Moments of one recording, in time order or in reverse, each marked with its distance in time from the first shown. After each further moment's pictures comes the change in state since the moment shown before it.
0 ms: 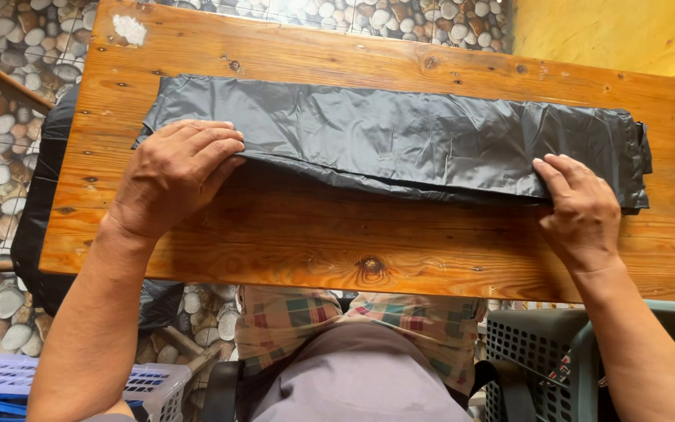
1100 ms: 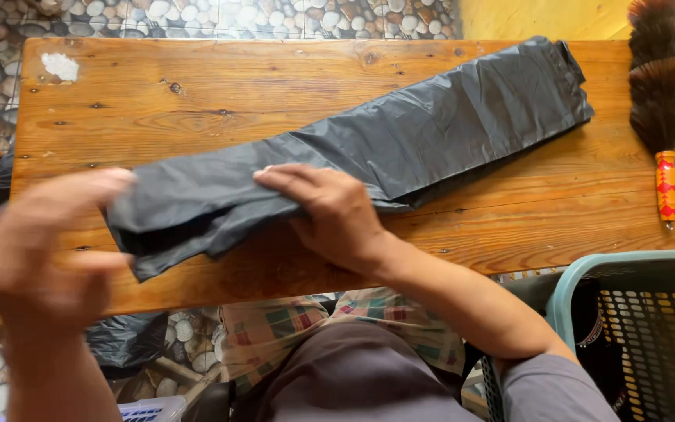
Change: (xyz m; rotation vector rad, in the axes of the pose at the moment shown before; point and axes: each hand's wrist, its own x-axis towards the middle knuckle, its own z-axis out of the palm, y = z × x) left_hand 0.000 0.064 -0.067 -0.118 0.156 -0.218; right_hand 0.136 -0.227 -0.079 0.986 0.136 -0.084
